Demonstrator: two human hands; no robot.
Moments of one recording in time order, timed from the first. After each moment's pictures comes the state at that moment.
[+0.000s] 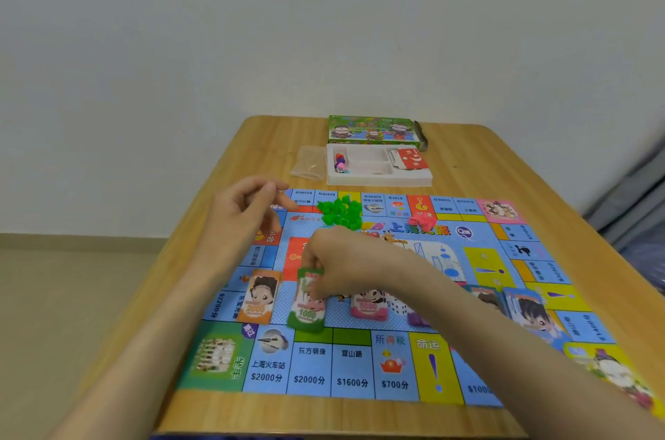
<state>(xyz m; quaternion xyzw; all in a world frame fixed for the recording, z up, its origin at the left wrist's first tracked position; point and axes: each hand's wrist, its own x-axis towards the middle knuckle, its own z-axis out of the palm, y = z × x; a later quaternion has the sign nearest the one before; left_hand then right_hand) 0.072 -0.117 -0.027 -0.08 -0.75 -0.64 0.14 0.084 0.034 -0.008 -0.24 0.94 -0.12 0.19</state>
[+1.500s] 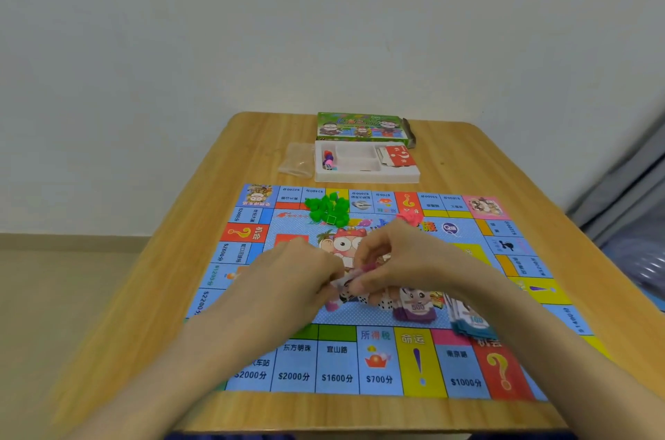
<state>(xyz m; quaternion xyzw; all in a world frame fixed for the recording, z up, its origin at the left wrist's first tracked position) 0.122 -0.067 -0.015 -0.26 -0.96 -0.13 -0.02 0.106 0.110 -0.006 -0.12 0.87 -0.43 0.22</state>
